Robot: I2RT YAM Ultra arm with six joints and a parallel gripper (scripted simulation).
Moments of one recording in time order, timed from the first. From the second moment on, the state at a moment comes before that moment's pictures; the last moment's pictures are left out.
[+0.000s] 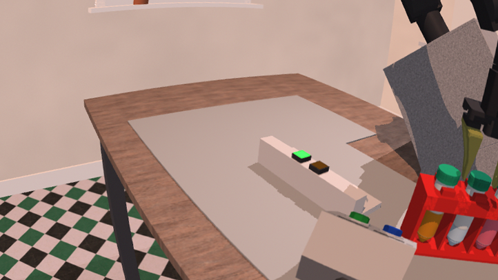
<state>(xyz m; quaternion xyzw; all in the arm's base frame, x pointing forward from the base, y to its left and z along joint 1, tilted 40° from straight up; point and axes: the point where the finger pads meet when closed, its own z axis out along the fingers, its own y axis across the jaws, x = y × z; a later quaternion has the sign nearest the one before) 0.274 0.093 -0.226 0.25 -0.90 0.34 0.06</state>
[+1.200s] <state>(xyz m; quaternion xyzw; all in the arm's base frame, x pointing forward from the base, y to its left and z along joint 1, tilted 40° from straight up) 0.305 0.091 -0.168 0.40 -0.85 0.33 0.11</state>
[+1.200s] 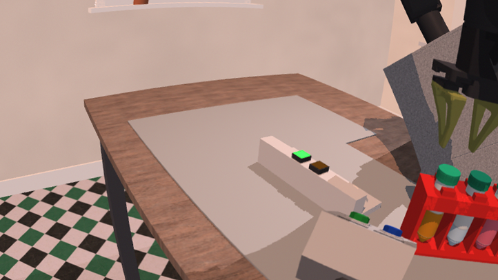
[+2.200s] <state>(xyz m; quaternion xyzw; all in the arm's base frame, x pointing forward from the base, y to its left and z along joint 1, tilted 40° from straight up) 0.307 0.068 -0.196 0.40 -0.85 0.32 0.11</state>
